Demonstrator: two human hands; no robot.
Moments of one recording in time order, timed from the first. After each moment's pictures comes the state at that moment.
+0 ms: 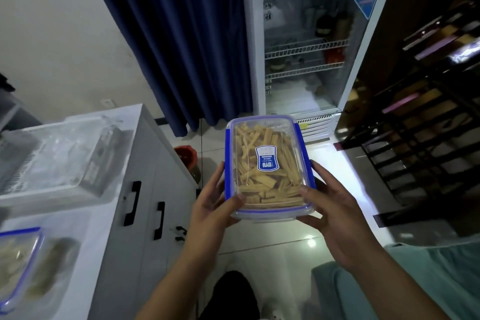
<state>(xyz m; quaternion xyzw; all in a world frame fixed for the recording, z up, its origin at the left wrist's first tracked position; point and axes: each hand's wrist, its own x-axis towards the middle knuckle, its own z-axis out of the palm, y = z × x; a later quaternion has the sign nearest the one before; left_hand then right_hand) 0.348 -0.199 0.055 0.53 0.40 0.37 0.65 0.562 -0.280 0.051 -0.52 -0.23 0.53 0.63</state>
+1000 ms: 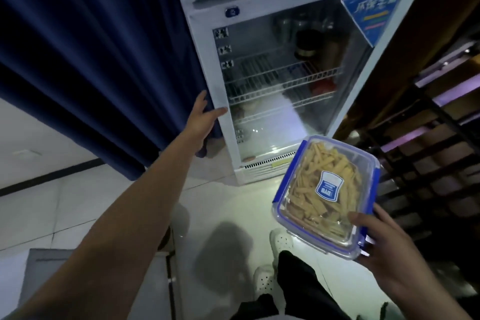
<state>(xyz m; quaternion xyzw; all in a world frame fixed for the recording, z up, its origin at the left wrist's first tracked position) 0.690 0.432 0.011 0.57 0.49 0.24 0.61 0.847 0.036 0.016 -0.60 -0.01 0.51 0.61</state>
